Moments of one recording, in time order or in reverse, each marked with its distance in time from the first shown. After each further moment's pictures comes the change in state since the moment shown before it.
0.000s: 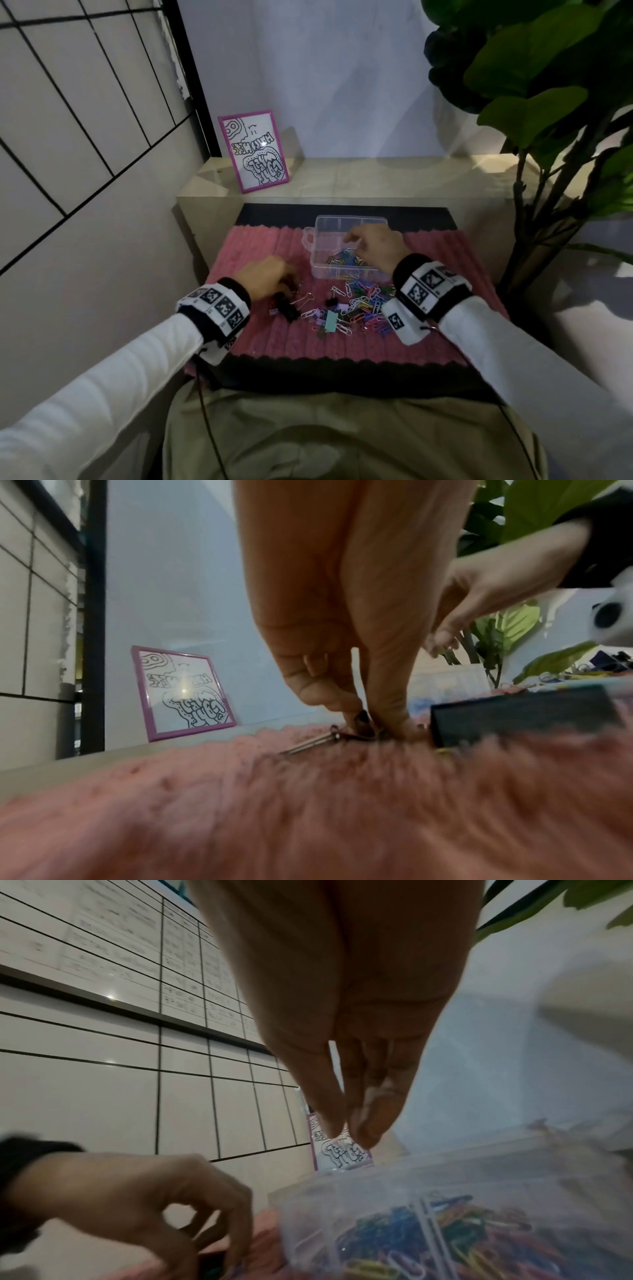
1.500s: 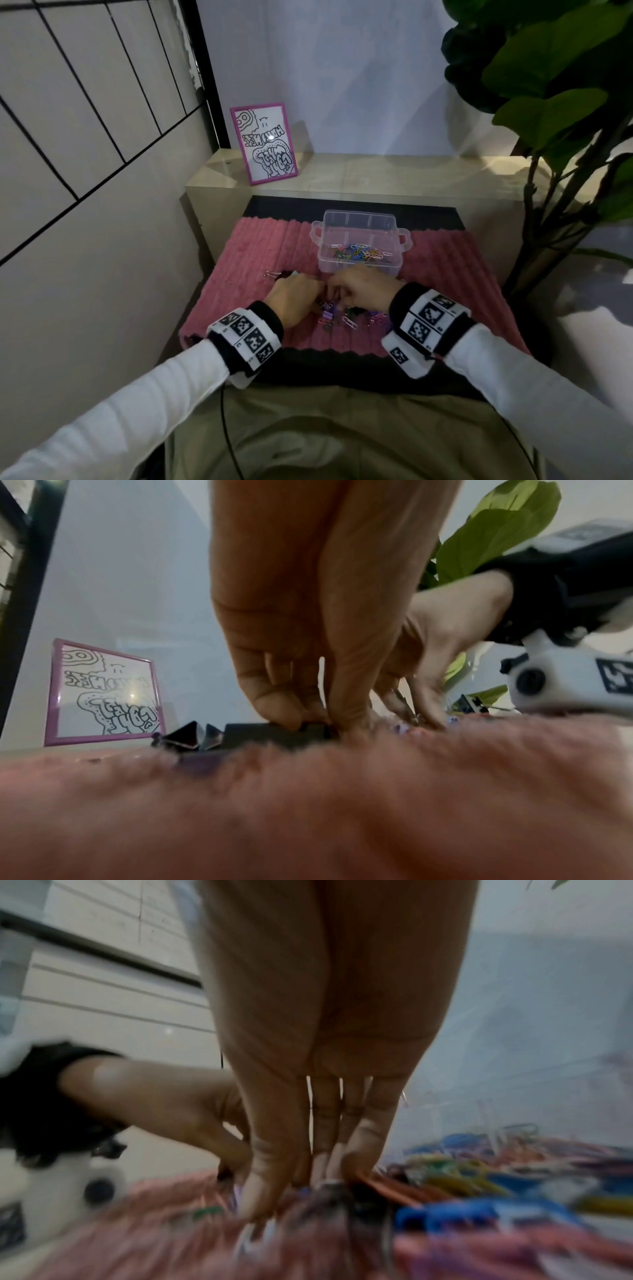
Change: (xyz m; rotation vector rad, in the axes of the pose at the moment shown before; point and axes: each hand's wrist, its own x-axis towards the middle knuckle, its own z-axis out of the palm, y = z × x) left_hand -0.017 0.057 0.032 0.054 0.130 -0.063; right_hand -0.030 -0.026 0.037 -0.085 -0.406 -0.266
